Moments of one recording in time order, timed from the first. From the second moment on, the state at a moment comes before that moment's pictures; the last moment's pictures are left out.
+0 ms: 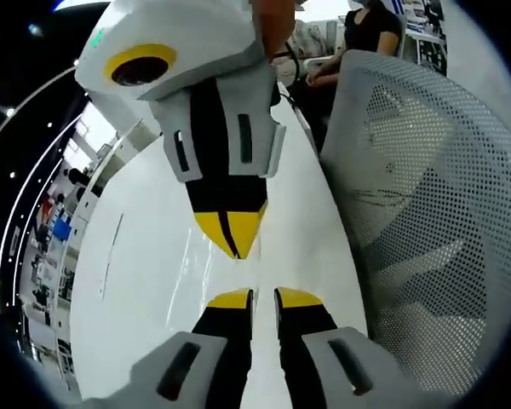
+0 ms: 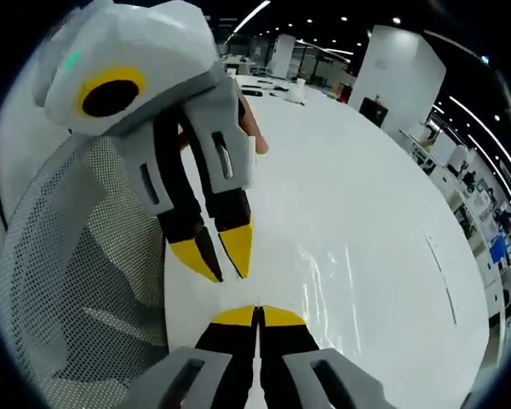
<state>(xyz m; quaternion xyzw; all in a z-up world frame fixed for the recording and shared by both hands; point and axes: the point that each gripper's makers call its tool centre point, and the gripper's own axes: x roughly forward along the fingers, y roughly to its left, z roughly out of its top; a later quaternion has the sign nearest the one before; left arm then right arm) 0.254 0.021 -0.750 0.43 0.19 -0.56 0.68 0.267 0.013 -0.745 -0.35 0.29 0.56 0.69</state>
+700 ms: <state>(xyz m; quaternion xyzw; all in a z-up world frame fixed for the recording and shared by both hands) 0.249 0.019 -0.744 0.44 0.18 -0.56 0.68 0.296 0.011 -0.705 -0.35 0.25 0.48 0.77</state>
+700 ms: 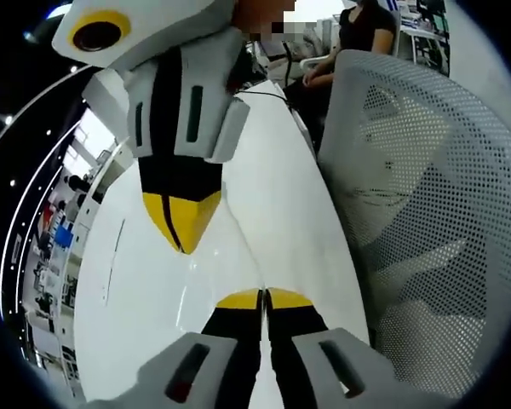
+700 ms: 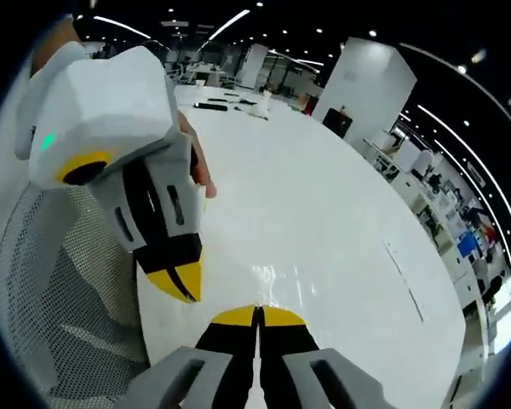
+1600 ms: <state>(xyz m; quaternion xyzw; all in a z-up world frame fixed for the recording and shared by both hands) 0.259 0.011 -0.728 0.44 0.16 -0.55 0.69 0.328 0.008 -0.656 -0.34 0.18 0.43 0.82</state>
